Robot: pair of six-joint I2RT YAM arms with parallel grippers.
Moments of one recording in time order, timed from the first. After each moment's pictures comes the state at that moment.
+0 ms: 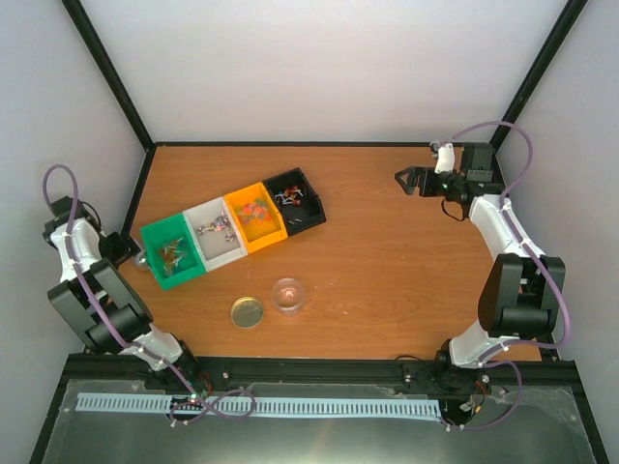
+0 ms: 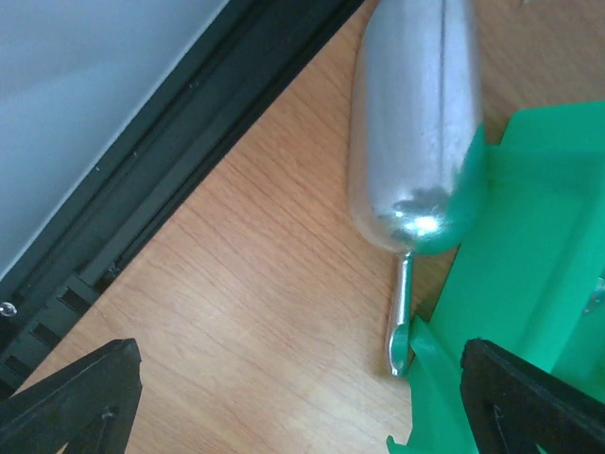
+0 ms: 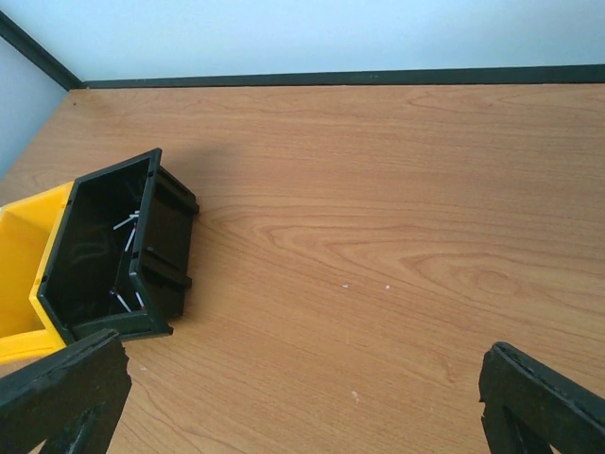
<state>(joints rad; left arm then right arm) 0.69 1.51 1.18 -1.01 0.00 -0.09 -0.06 1.59 1.23 -0.32 -0.61 0.02</state>
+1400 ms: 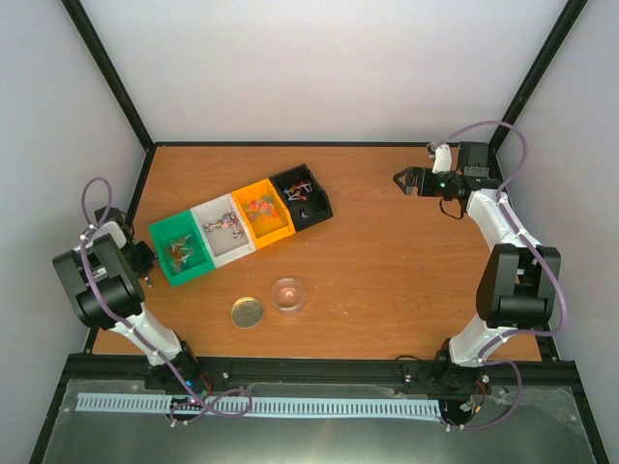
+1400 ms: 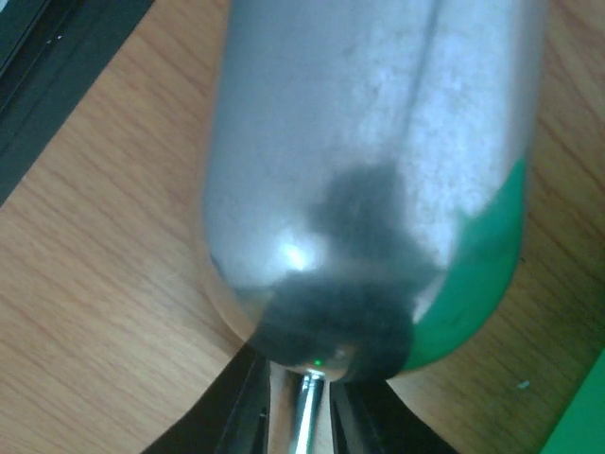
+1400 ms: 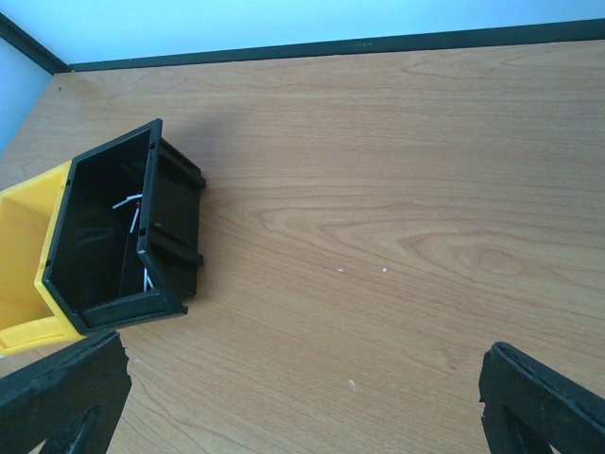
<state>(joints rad) 0.55 1.70 0.99 -0.71 -0.05 -0.24 -0.06 1.66 1.28 -0.37 -0.61 0.03</state>
